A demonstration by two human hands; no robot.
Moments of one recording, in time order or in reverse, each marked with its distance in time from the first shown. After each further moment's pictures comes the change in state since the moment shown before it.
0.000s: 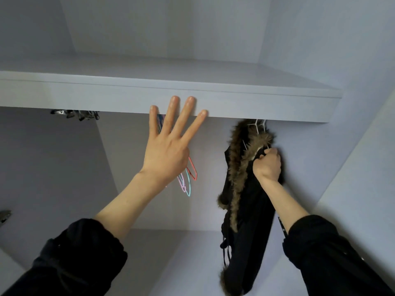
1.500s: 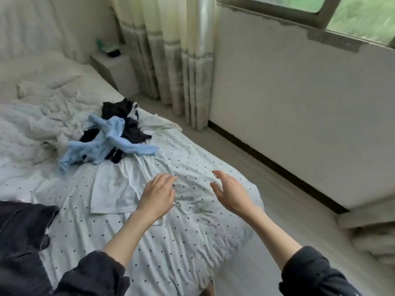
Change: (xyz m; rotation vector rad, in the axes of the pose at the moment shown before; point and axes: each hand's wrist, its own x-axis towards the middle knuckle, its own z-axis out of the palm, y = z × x) left_hand -0.758 0.227 -0.819 0.820 -0.479 -2.358; right_hand -1.113 0.060 -0.130 -0.034 -2.137 -2.285
